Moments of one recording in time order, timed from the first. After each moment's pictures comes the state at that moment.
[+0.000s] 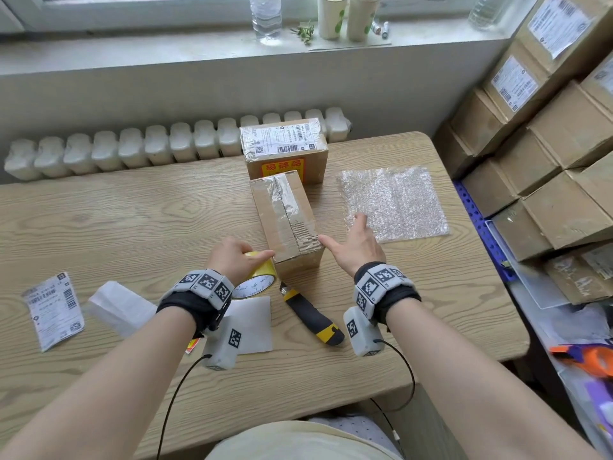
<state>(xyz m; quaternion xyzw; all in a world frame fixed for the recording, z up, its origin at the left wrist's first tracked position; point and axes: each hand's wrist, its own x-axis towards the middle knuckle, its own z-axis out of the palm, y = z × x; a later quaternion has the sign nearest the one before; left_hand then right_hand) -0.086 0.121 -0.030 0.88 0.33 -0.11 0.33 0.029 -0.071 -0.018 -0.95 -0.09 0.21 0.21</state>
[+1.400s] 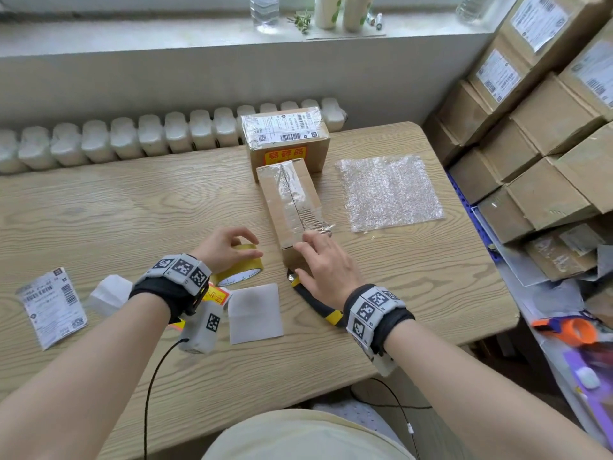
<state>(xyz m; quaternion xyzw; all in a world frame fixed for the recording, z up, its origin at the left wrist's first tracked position) -0.110 0.167 -0.032 0.86 0.22 -0.15 0.44 -0.055 -0.056 -0.029 -0.88 -0.45 0.02 0.15</state>
